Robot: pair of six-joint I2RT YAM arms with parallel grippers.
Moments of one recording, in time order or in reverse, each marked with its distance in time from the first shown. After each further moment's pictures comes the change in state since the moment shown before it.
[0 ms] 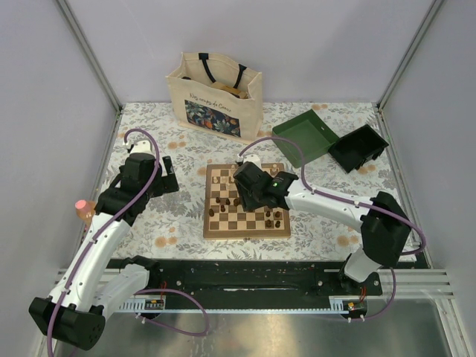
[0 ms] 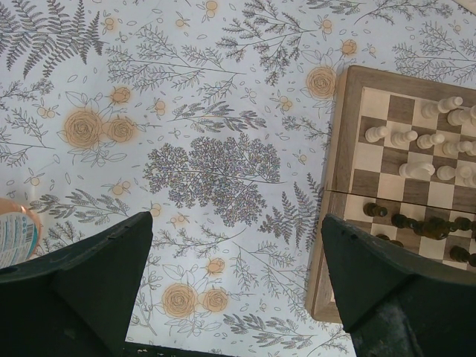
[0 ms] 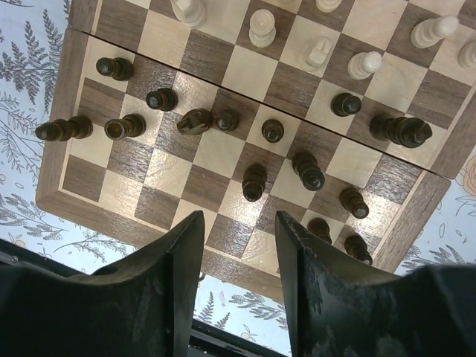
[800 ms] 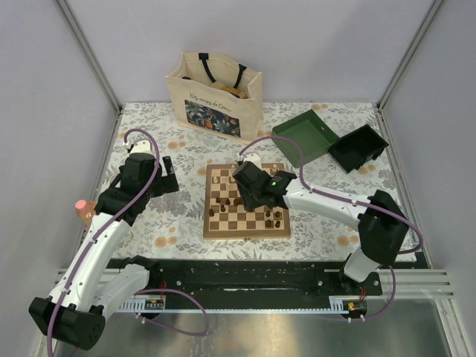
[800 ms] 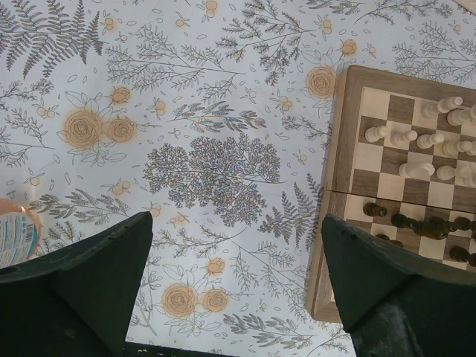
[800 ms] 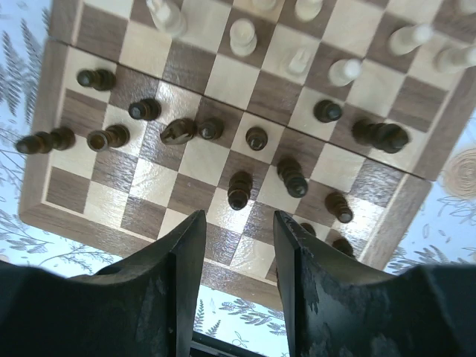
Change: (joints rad) left arm 0.000 0.000 -0.001 0.000 0.000 0.000; right arm -0.003 0.046 0.010 -0.008 0.022 -0.007
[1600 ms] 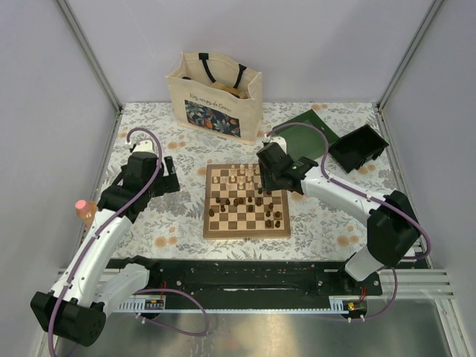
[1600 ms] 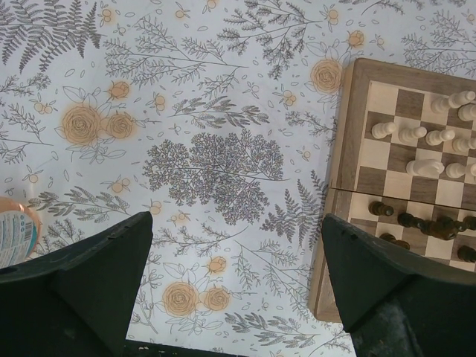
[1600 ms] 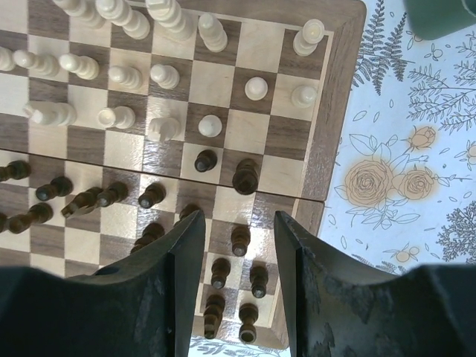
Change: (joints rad) left arm 0.000 0.024 0.000 0.000 0.000 0.000; right arm -0.212 -0.093 -0.031 0.011 0.023 -0.024
